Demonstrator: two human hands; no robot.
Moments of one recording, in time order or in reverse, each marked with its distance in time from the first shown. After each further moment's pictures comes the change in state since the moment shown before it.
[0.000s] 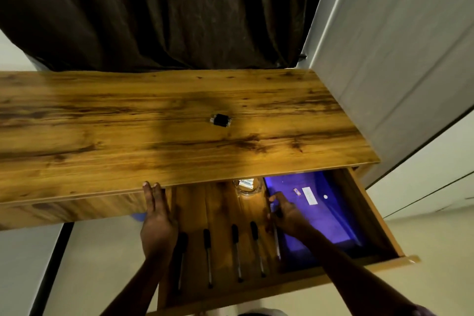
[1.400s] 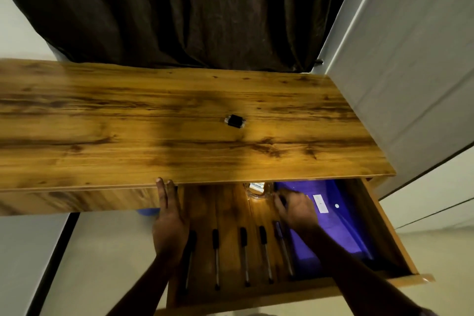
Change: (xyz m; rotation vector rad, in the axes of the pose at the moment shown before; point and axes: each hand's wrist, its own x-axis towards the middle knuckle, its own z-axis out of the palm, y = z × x) left_hand 0.000 -0.001 -0.002 0.002 -0.058 -0.040; right_hand 0.014 -0.054 -0.004 -0.524 0.259 -0.065
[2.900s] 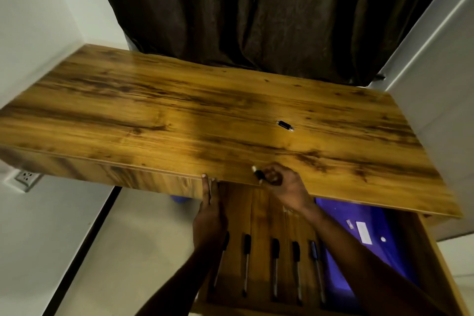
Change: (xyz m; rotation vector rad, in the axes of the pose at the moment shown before) left_hand -0.005 0.003 0.002 0.031 0.074 -0.049; right_hand 0.055 -0.138 -0.023 0.639 -0.288 -0.244
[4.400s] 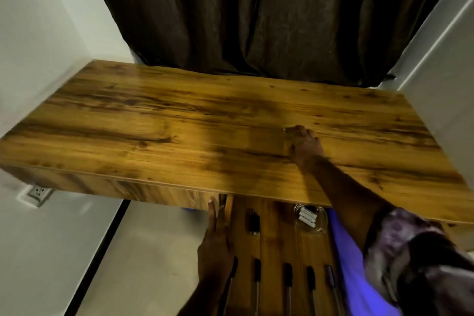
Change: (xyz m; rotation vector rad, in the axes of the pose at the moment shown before) left_hand -0.022 -0.009 -0.003 -0.048 -0.130 -0.109; right_hand 0.129 0.019 -0.049 -0.833 0.062 0.057
